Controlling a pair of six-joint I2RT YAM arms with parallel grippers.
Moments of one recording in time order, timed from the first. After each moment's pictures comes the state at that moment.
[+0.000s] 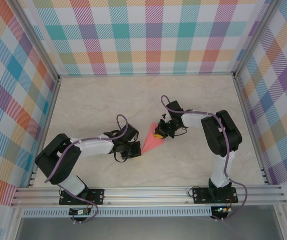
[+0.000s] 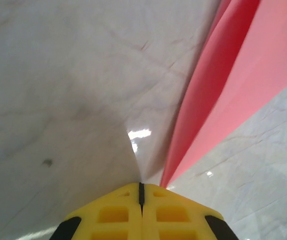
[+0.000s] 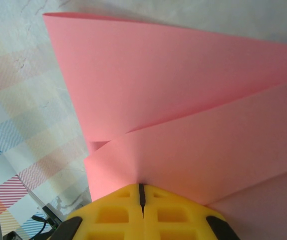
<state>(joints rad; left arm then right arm) -0.76 1.57 0.75 -0.31 0.27 -0.88 0.47 1.95 1.09 -0.36 -0.62 0.79</state>
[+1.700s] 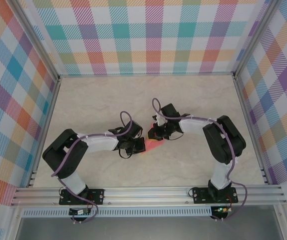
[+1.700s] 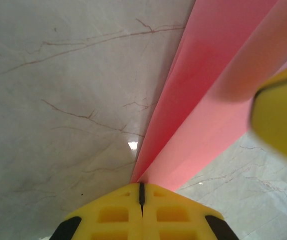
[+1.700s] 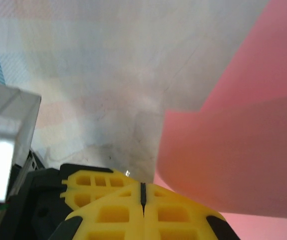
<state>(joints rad) -0.76 1.68 0.82 -0.23 0.25 -0.91 0.58 1.84 1.01 -0.26 -0.70 0.60</state>
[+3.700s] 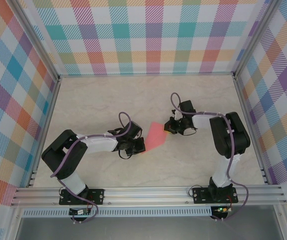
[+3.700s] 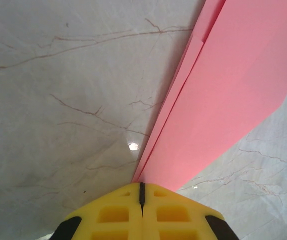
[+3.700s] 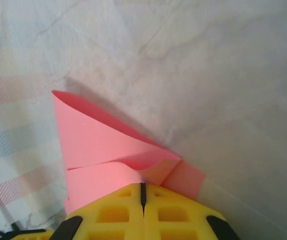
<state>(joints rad) -0.76 1.66 0.80 -0.21 0.24 -0.95 0.32 1.86 0.97 -0.20 -0.59 0.58</state>
